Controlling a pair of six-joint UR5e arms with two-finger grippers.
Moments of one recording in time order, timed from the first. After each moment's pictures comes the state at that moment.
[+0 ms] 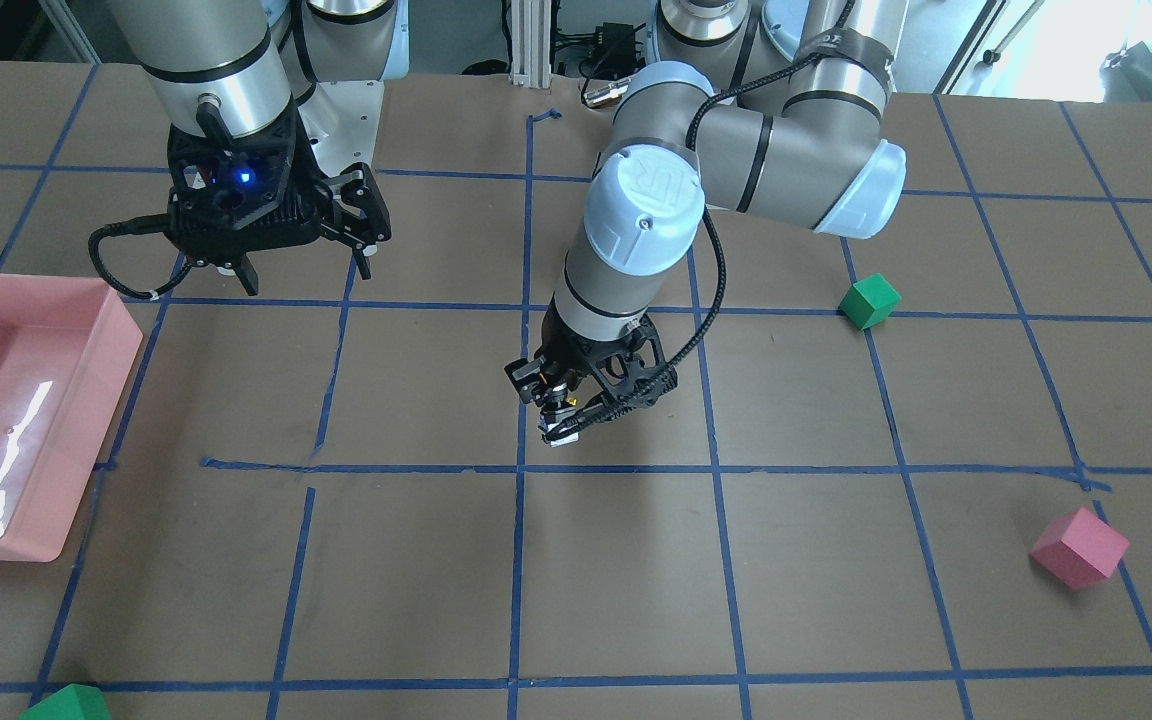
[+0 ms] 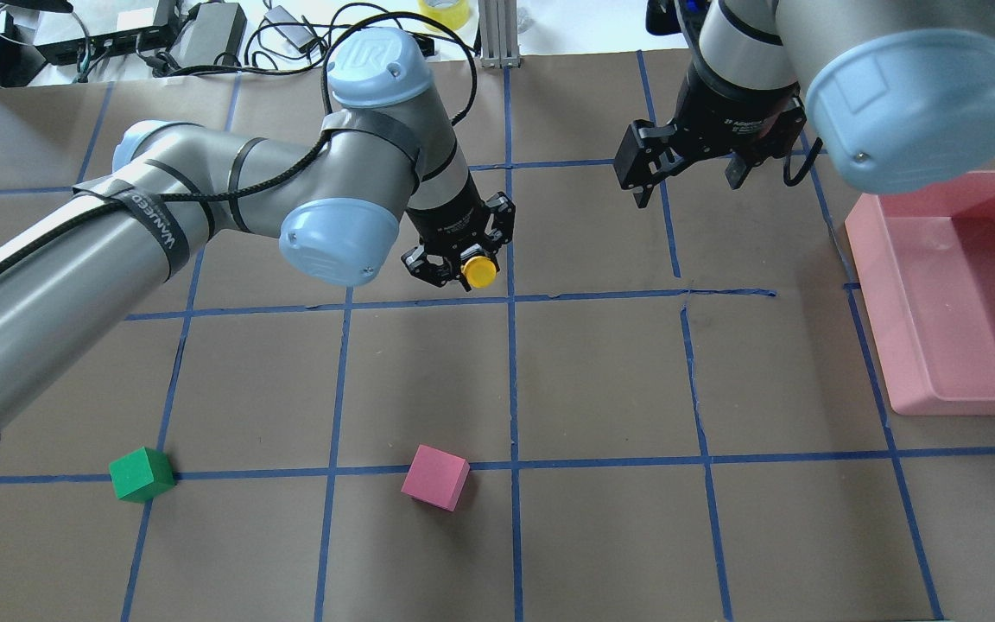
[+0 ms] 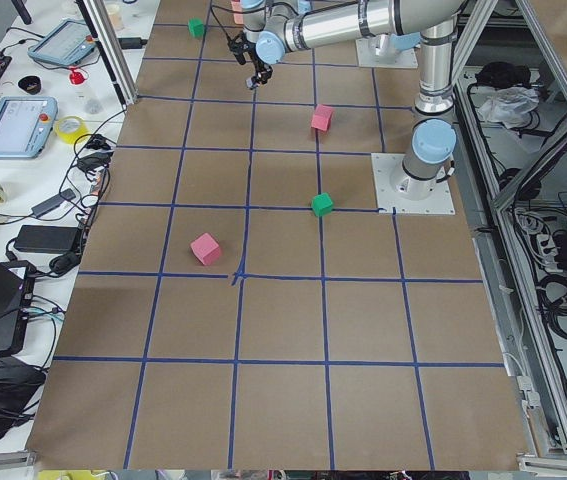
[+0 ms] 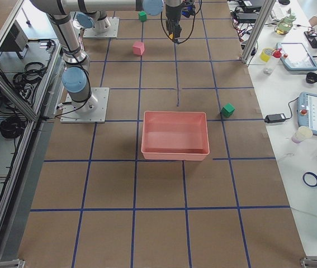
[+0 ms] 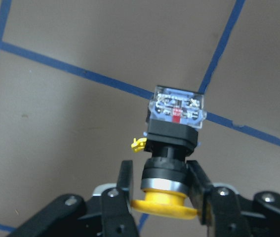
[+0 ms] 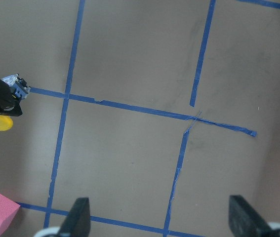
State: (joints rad) left arm -1.83 -1.91 -1.65 -1.17 1.30 -0.89; right arm 1.68 -1.54 1.58 -1.69 -1.55 -0.08
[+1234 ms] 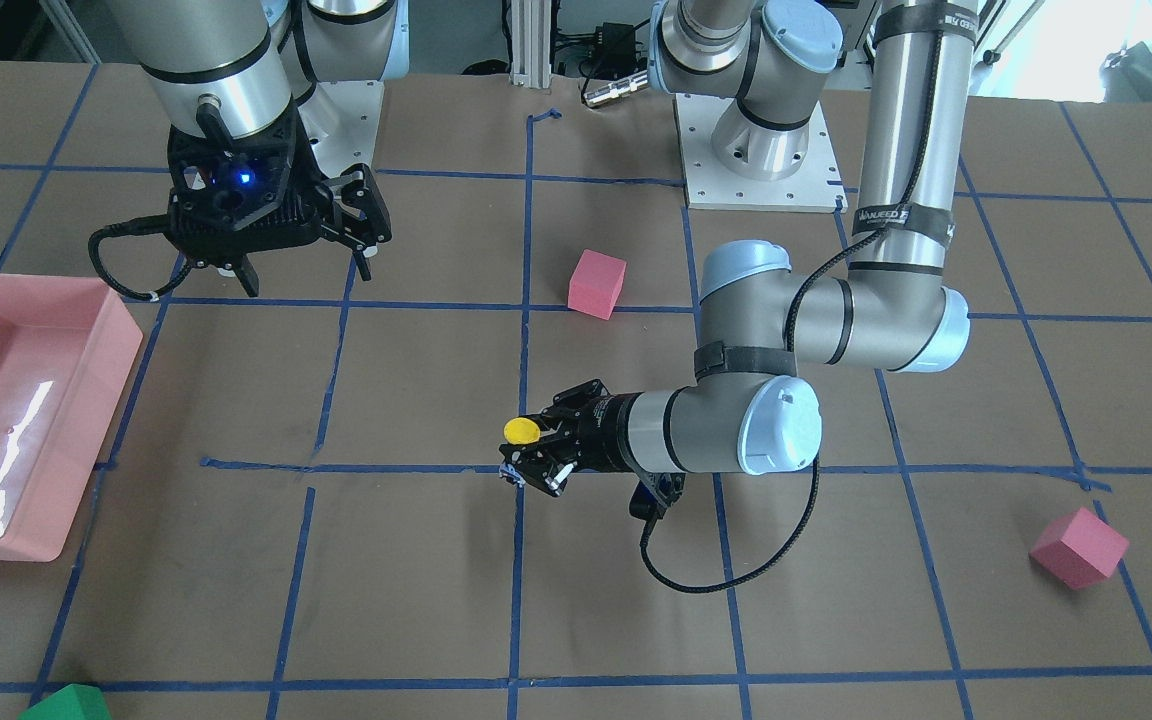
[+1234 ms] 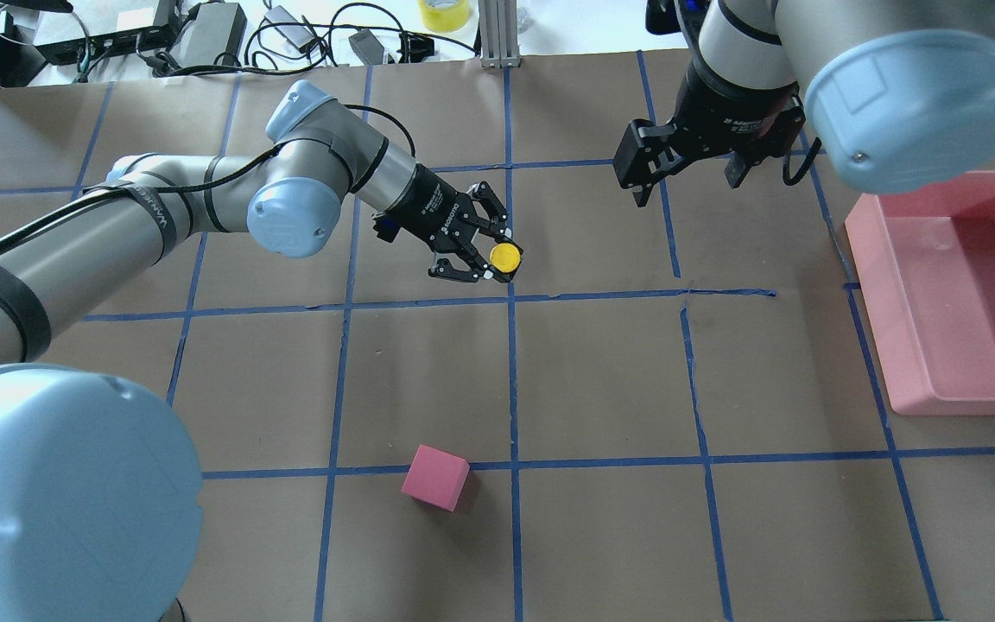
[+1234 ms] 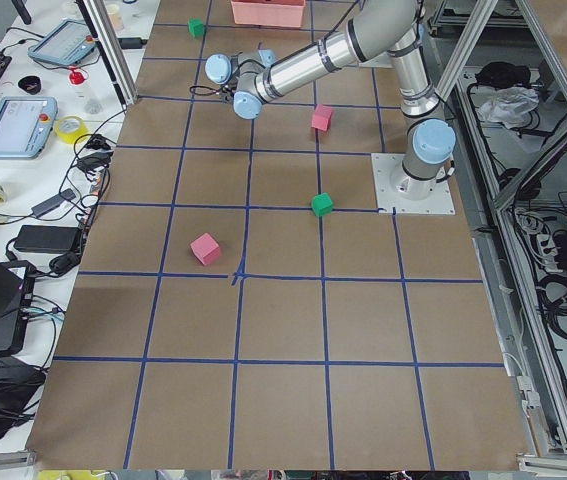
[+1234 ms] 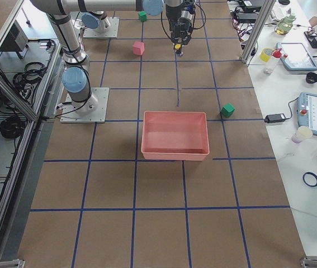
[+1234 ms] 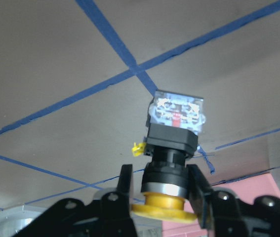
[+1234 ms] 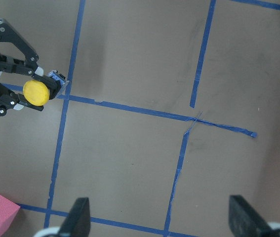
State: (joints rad) left arm -1.66 -2.13 -1.65 -1.22 0.75 -1.02; right arm 1.68 -1.53 1.58 -1.69 -1.55 -0.08
